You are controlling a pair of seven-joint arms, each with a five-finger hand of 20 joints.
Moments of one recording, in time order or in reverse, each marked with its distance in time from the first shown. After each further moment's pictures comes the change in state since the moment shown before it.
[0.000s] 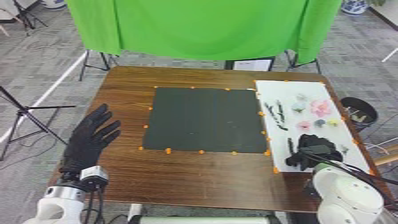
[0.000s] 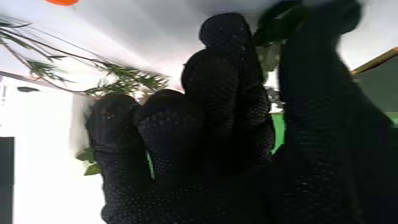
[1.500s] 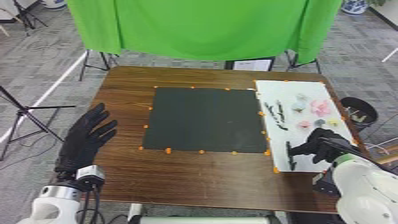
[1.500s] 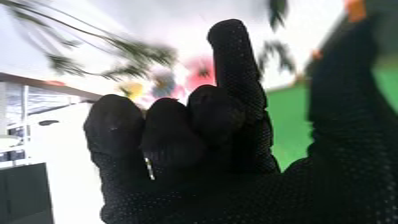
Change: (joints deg) left arm 0.6 0.9 -1.3 -0.3 -0.1 0.1 0.0; right arm -3.0 -1.5 10.8 -5.5 13.2 -3.6 2.2
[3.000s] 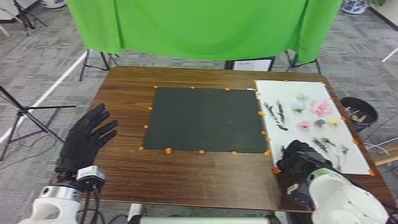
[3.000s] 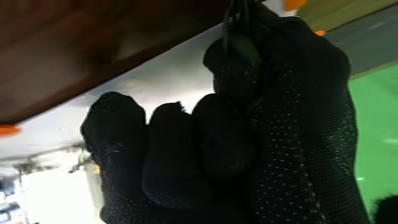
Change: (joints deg) left arm 0.0 -0.1 0.1 0.0 0.1 0.0 -0.2; right arm -0.4 -2.5 -8.8 3.6 2.7 13.0 -3.7
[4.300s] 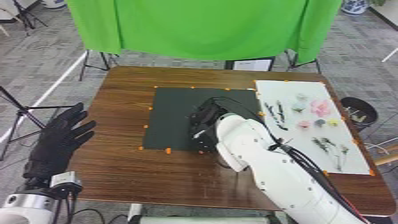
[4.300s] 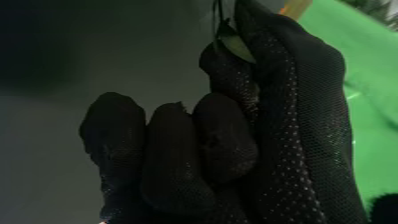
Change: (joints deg) left arm 10.7 5.6 -9.5 -5.6 -0.2 3.4 2.2; right arm 48.8 -19.1 -37.9 25.2 23.6 15.6 8.7
